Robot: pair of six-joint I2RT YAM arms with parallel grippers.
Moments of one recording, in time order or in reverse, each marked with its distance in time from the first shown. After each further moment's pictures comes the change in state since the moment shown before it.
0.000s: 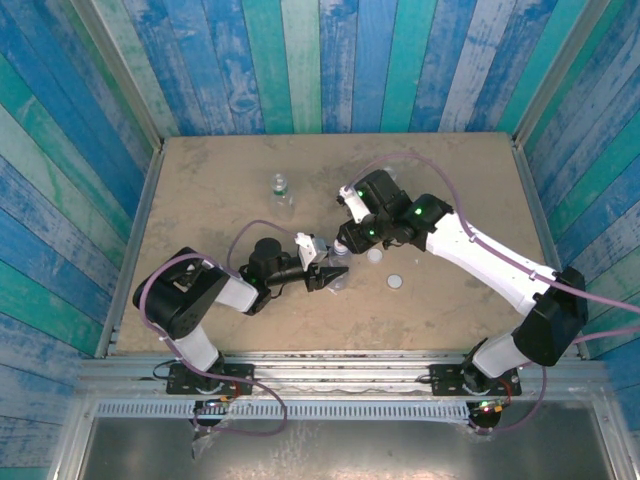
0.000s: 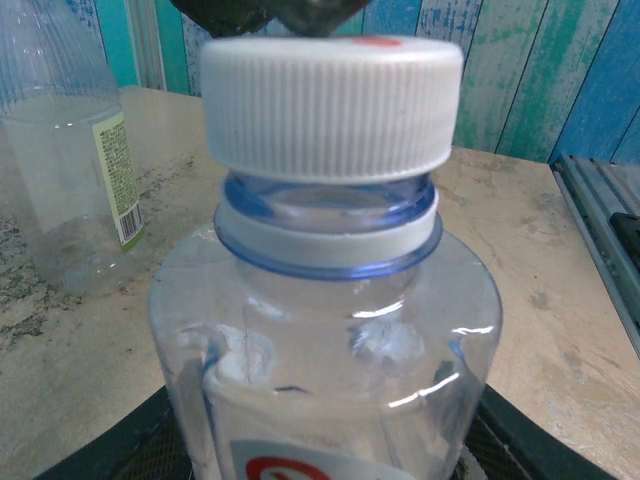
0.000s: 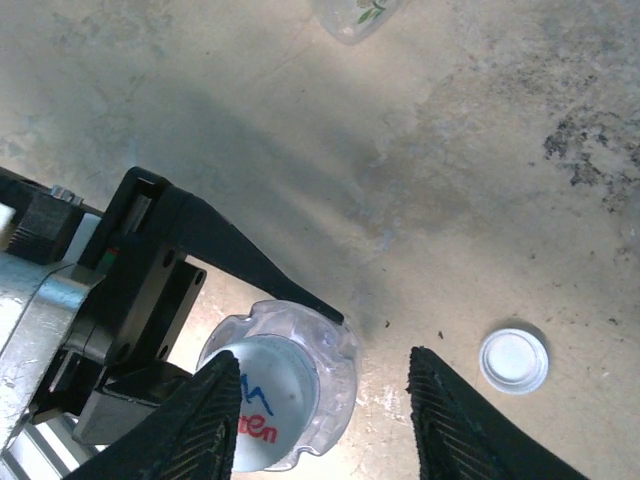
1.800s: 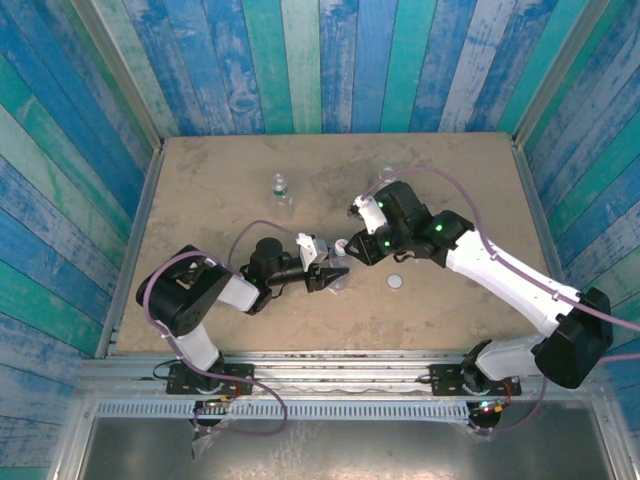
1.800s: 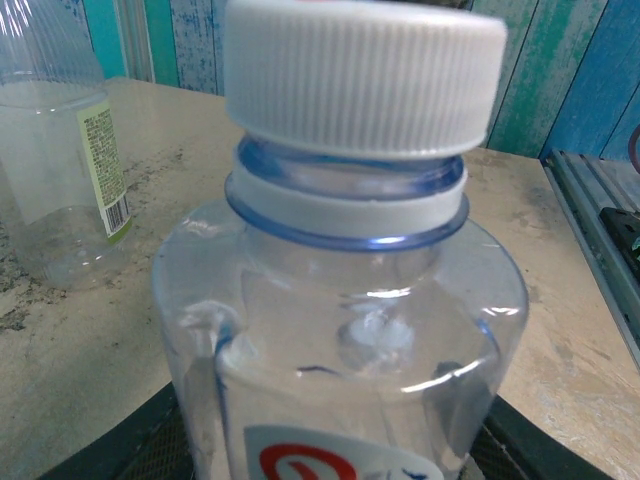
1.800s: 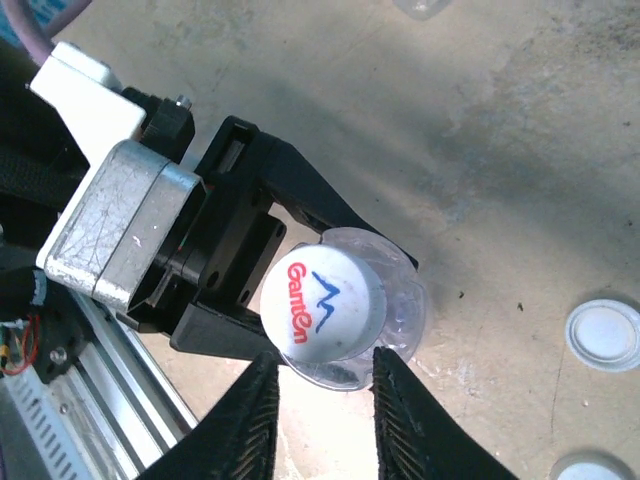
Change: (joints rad) left arm 0.002 0.024 0.006 0.005 0.023 -0.004; right arm -0.042 -0.154 -0.181 0.093 -0.163 0.059
